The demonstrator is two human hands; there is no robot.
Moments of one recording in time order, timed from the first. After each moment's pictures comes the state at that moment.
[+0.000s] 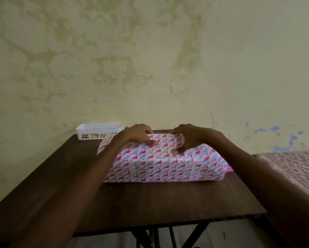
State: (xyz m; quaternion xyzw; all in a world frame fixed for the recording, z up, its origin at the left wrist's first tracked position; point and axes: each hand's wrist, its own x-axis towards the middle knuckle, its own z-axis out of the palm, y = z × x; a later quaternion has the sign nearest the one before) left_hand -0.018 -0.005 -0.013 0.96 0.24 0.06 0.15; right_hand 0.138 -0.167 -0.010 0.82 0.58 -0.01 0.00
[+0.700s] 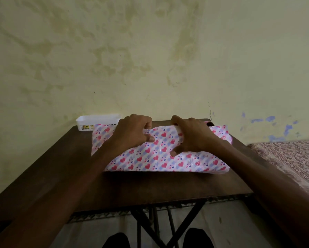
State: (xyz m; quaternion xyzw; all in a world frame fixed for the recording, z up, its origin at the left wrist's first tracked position) left_hand -0.077 -0.073 -0.022 0.94 0.20 0.27 -0.01; right_hand 0.070 -0.229 -0.026 0.80 0.58 0.14 -0.11
